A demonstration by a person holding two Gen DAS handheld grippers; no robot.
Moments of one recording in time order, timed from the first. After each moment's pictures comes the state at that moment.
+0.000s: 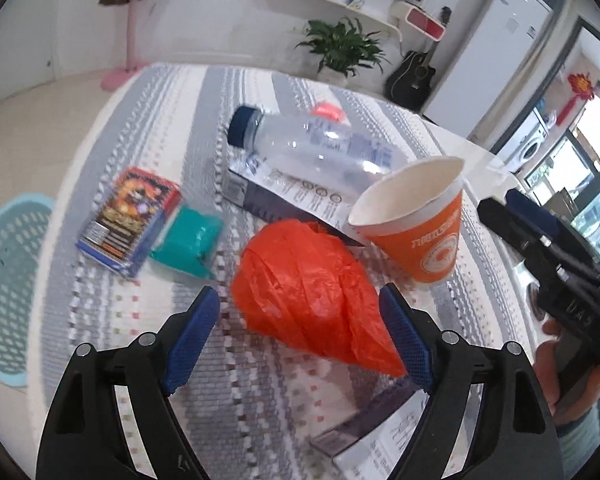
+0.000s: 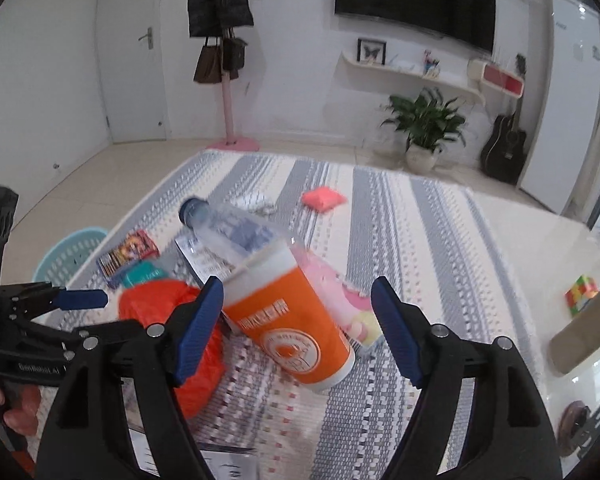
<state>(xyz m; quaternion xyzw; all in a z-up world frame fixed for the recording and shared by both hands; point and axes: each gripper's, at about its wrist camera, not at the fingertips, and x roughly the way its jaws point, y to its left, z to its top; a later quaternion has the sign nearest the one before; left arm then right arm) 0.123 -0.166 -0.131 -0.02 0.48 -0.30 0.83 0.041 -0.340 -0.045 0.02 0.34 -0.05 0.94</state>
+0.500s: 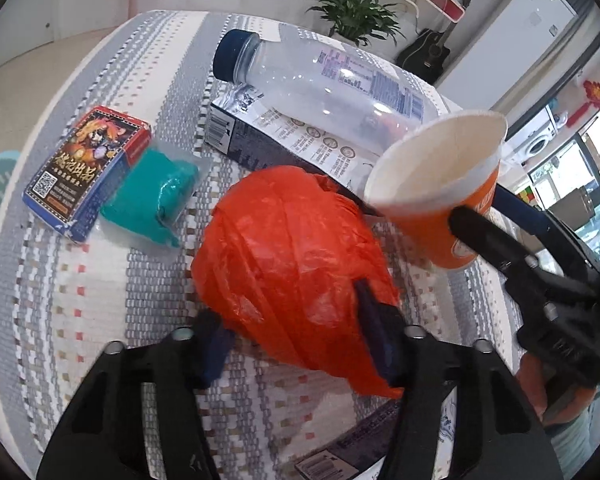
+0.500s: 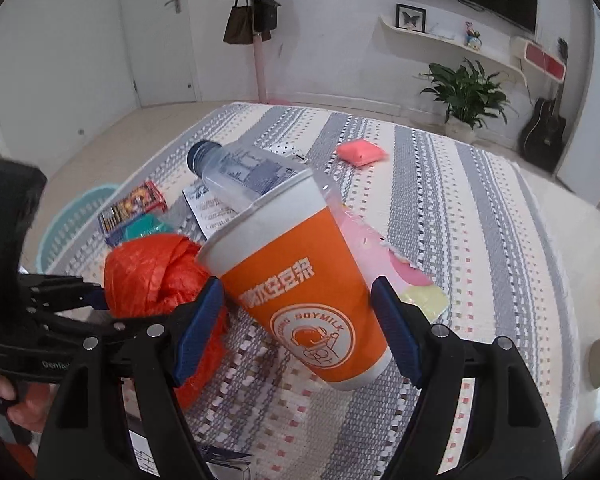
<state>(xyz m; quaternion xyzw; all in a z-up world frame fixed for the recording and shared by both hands) 0.141 -0.183 -0.176 -0.03 0.53 -0.29 0.80 0.071 -0.328 -0.089 0.01 0.39 0.01 0.92</state>
